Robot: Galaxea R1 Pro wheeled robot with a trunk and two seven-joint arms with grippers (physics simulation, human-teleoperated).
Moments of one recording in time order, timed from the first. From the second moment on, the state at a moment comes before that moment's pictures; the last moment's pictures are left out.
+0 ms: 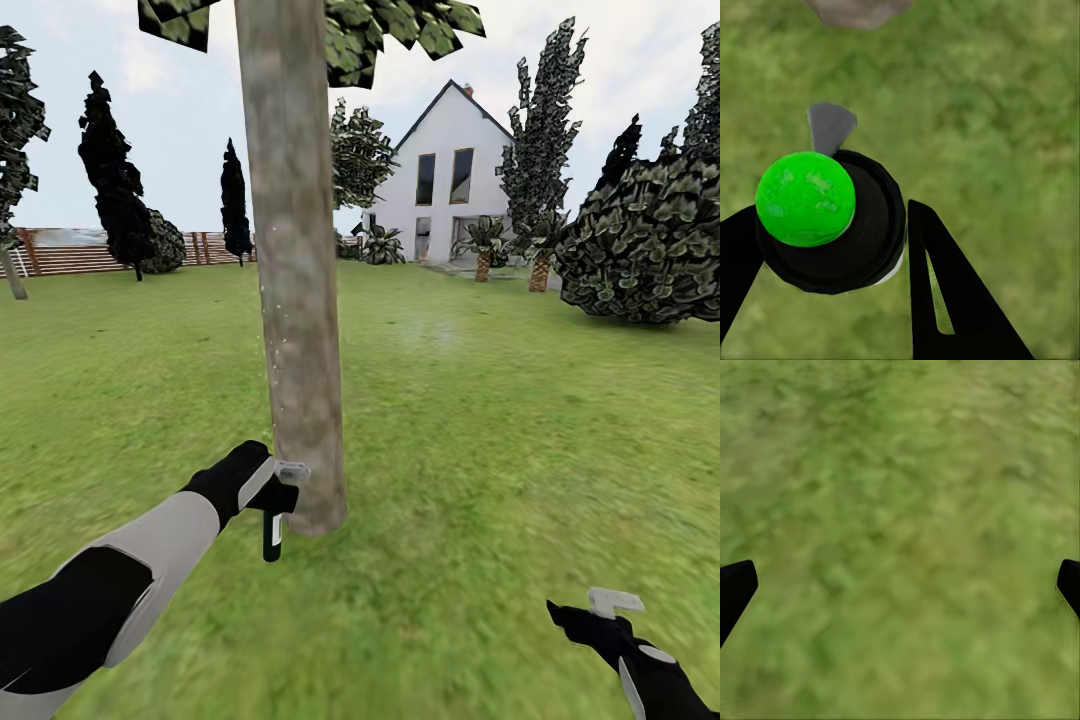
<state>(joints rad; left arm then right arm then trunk) -1.08 -0.03 -0.42 -0.33 0.38 0.91 0.02 -0.46 -0.17 -0.67 -0.54 0.39 0.05 0.31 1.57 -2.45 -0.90</state>
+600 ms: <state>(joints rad) -1.08 -0.01 -0.42 -0.23 0.37 0.91 0.02 -0.46 -0.17 -0.67 -0.54 0.39 0.05 0.31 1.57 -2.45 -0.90</state>
